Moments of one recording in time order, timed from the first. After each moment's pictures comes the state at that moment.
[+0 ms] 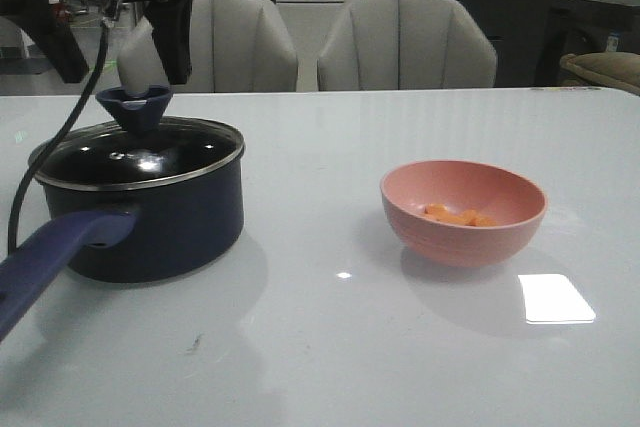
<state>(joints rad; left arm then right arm) -0.40 1.81 -1.60 0.05 1.04 -0.32 0.09 -0.01 0.03 -0.03 0.04 -0.04</state>
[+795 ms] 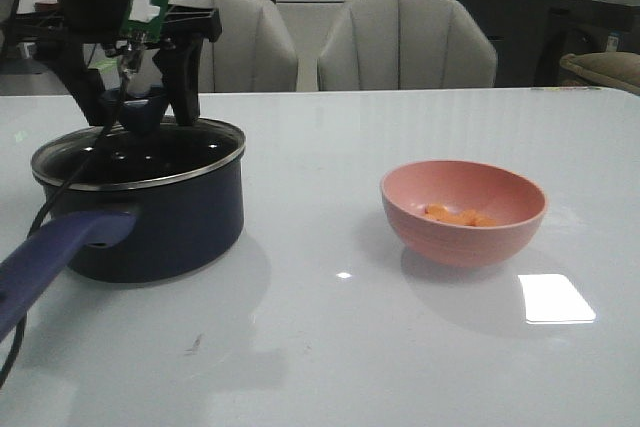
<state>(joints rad) -0.40 1.90 -1.63 0.01 1.06 -0.32 0.09 -0.01 0.03 -0.03 0.04 -0.04</state>
